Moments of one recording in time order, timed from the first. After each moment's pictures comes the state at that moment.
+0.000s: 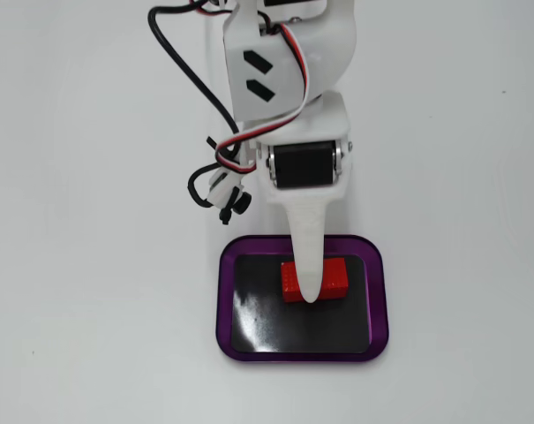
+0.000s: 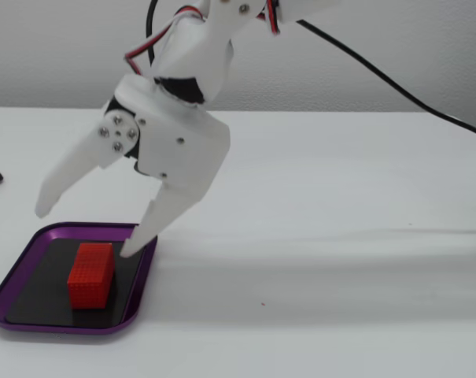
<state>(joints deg) -0.4 65.5 66.7 64.7 -7.4</state>
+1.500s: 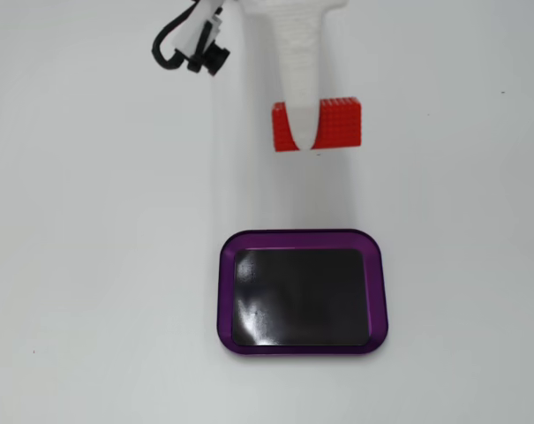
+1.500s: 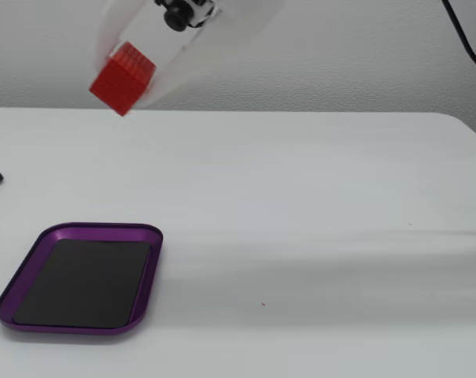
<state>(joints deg) -0.3 97.8 74.8 73.0 -7.4</state>
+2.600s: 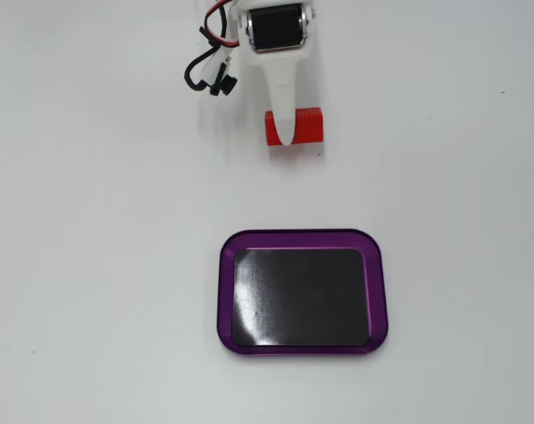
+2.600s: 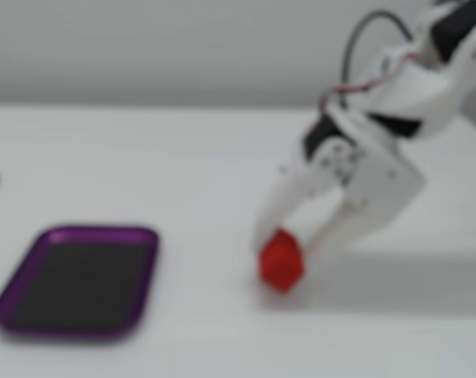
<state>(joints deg) -0.4 120.6 139.7 38.1 -7.4</state>
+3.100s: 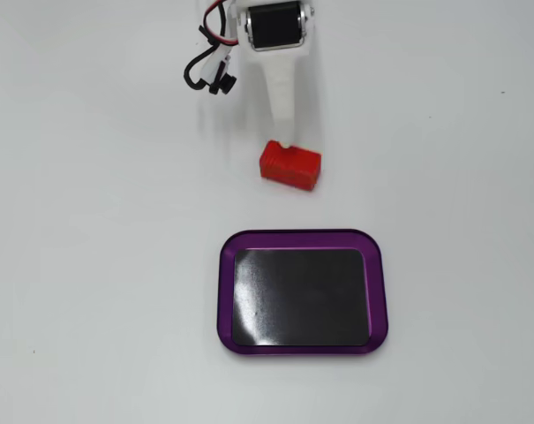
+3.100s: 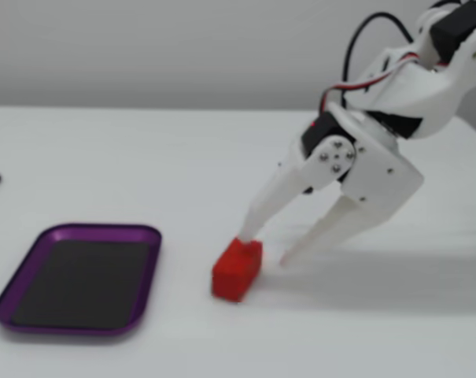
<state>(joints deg) -0.4 121.6 140.0 38.0 -7.4</state>
